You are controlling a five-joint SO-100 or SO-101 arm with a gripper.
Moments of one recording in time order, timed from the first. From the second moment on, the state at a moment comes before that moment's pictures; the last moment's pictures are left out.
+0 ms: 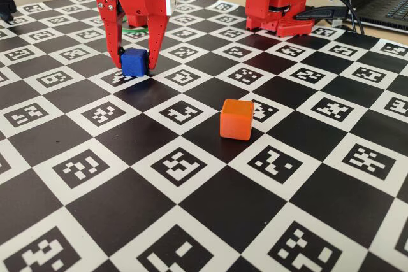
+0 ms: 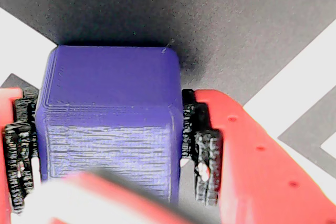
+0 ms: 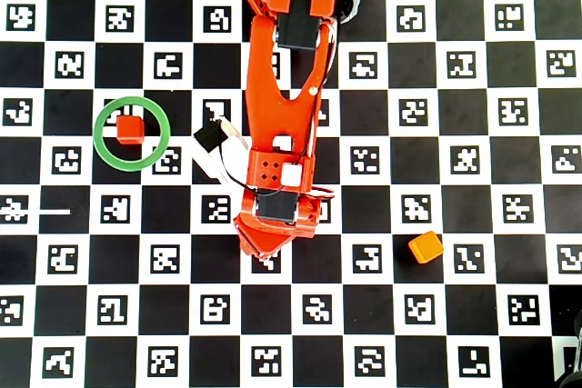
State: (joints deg) arm 8.3 61.8 80.1 68.8 42.8
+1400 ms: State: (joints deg) arm 18.8 78.4 80.1 88.0 14.5
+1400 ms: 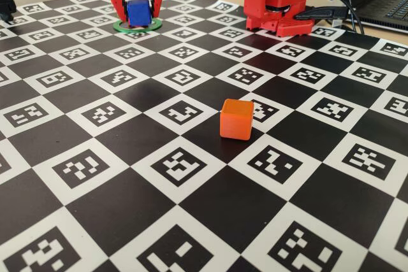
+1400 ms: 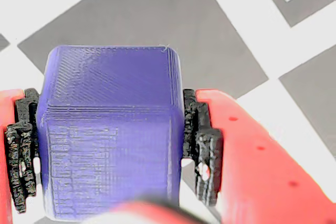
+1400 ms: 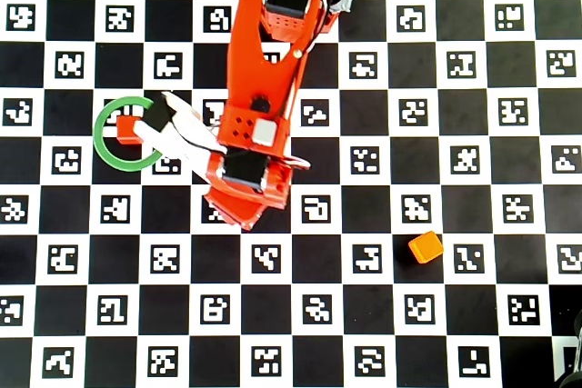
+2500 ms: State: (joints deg) arm 48.9 85.3 79.0 90.4 -39.4
